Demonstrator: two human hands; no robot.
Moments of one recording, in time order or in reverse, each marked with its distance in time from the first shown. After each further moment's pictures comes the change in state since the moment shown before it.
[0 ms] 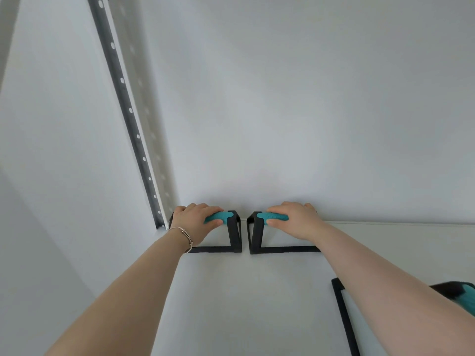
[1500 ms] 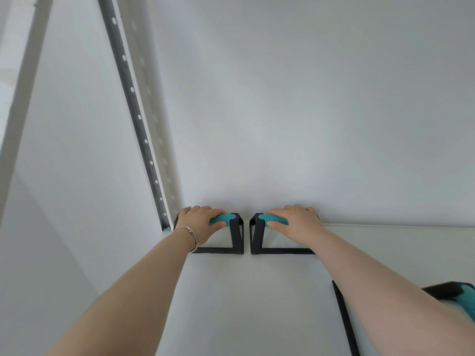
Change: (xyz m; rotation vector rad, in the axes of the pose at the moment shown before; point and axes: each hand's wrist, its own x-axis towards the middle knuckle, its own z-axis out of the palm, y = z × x) left_hand -0.003 0.007 -0.010 0.030 -0.078 -0.046; right_hand -0.010 -0.008 0.004 -0.100 0.048 0.029
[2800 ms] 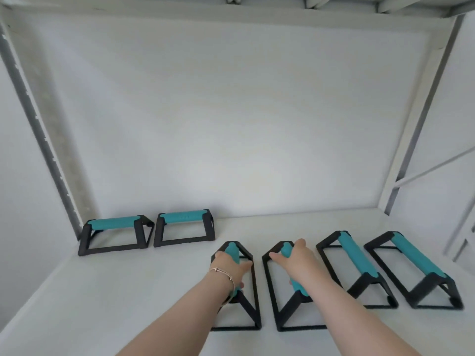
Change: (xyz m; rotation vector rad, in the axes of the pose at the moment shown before) left_hand -0.147 0.375 0.005 -0.863 -0.314 -0.486; right_hand -0.276 0.148 -0.073 0.539 0.052 0.728
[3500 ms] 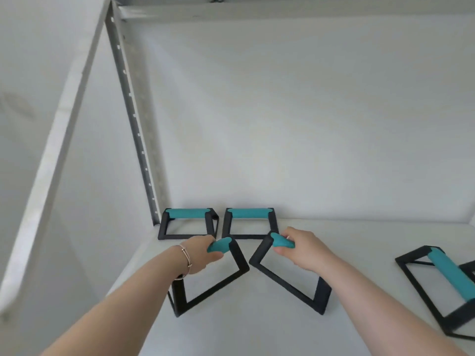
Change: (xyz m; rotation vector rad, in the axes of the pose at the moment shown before) left_hand 0.029 -0.099 -0.224 0.667 0.044 0.280; right_hand -0.010 -0.116 0.080 -0.172 -0.175 -0.537
